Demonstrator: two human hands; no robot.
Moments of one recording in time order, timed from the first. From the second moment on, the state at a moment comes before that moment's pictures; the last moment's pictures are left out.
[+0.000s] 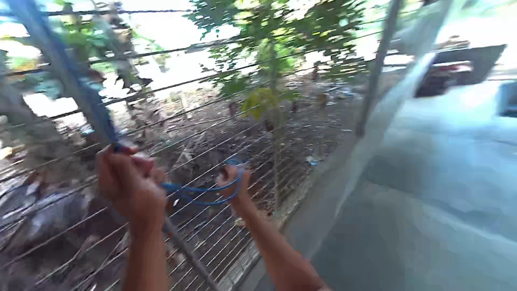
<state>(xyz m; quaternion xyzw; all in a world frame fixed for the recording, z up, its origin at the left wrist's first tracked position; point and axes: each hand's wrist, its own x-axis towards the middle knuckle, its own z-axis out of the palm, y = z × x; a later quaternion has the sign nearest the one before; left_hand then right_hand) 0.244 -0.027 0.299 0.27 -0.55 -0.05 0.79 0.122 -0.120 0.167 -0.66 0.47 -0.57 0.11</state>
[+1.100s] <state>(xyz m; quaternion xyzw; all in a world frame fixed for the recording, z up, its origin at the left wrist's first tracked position) 0.198 -0.071 0.176 0.41 -0.75 0.08 0.52 -0.038 0.012 0.208 -0.82 0.14 -0.54 0.13</state>
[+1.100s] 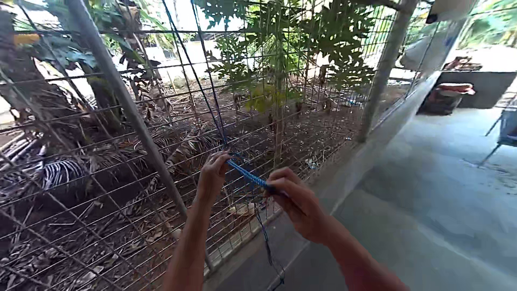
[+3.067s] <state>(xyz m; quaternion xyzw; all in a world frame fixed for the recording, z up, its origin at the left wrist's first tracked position) 0.086 0.065 -0.075 0.64 -0.37 -0.54 0.39 0.052 -0.027 -0.019 -0.96 -0.03 -0.11 0.25</state>
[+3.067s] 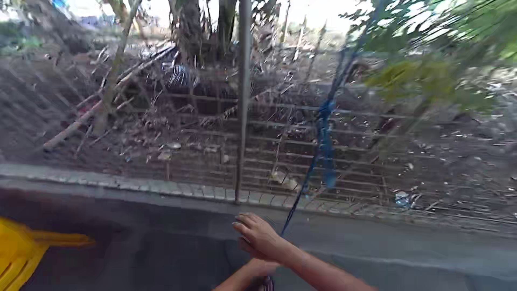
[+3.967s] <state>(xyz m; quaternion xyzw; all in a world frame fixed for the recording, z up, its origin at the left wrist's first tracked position) 0.249 0.269 0.027 0.81 -0.41 -0.27 0.33 0.163 0.106 0.015 -0.86 0.07 0.15 0.48</state>
